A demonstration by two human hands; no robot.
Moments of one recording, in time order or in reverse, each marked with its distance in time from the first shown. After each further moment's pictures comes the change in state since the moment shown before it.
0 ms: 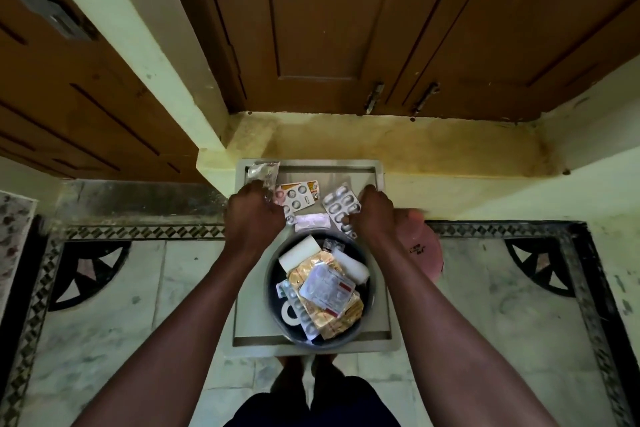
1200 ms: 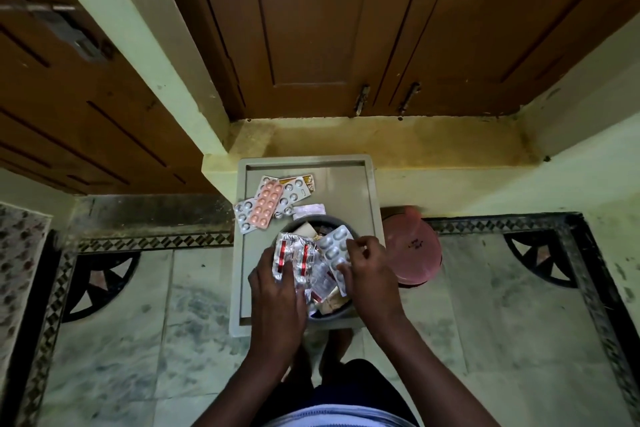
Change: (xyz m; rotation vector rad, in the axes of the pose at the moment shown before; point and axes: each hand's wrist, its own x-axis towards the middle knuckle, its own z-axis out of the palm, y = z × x) left_hand -0.198 0.022 -0.015 0.001 -0.081 0.109; right_hand -0.171 0.039 0.007 -0.073 0.185 -0.366
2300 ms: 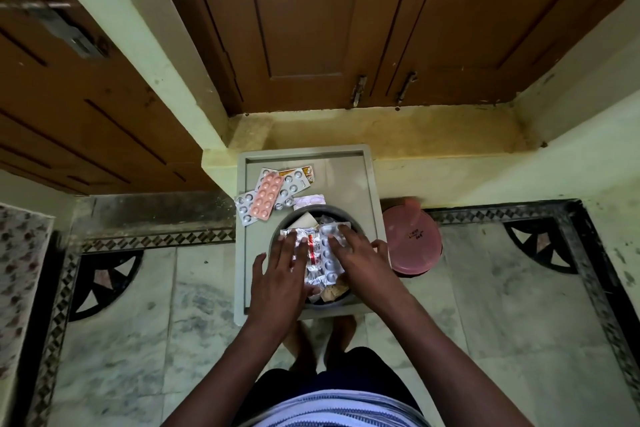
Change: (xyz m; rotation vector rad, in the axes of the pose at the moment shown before) left_hand 0.019 -0.017 0.002 0.350 -0.235 0.215; right_hand 0.002 -0.005 -0.015 -0.218 -0.336 -0.195
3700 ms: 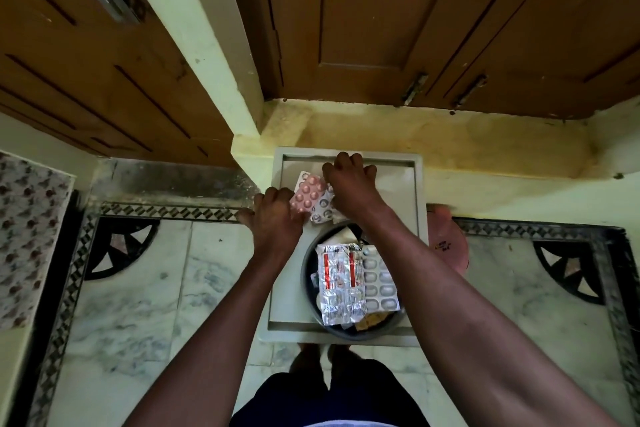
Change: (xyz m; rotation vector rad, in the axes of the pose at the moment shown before) left_hand 0.128 -0.085 -0.012 -0.390 0.143 -0.451; right_hand 0.209 -0.038 -0.033 -0.096 0.022 -0.036
